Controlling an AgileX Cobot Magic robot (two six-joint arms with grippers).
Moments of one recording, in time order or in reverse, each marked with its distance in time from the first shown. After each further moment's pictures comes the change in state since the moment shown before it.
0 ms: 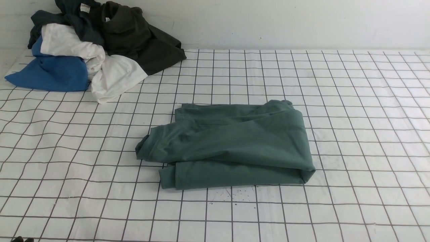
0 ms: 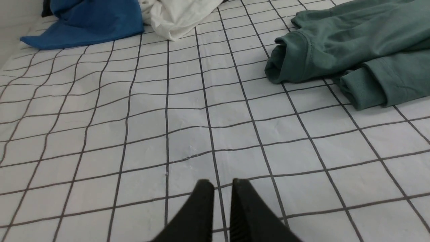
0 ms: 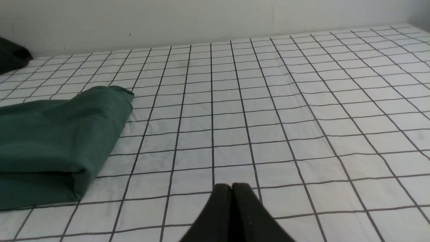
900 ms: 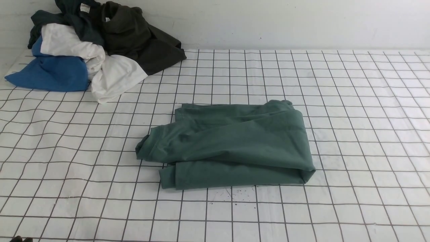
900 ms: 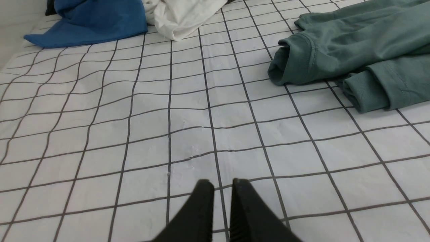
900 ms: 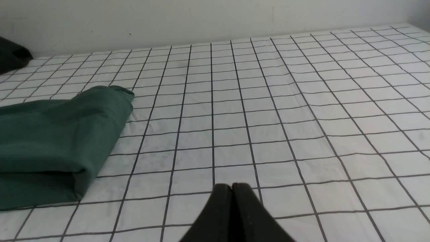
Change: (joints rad) right arm 0.000 0.000 0.000 0.000 0.001 0.000; left arm 0.010 0.000 0.000 -0.011 -0.003 -0.001
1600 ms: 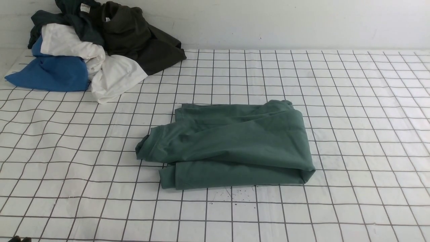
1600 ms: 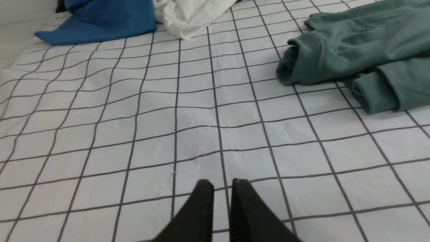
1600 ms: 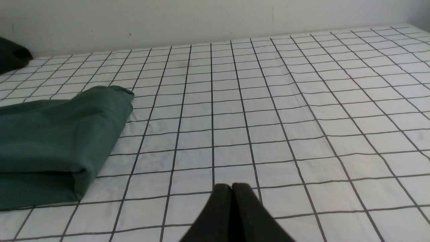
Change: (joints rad) right arm 0.000 0.000 0.000 0.000 0.000 0.000; left arm 0.007 0.000 0.000 0.000 0.000 0.000
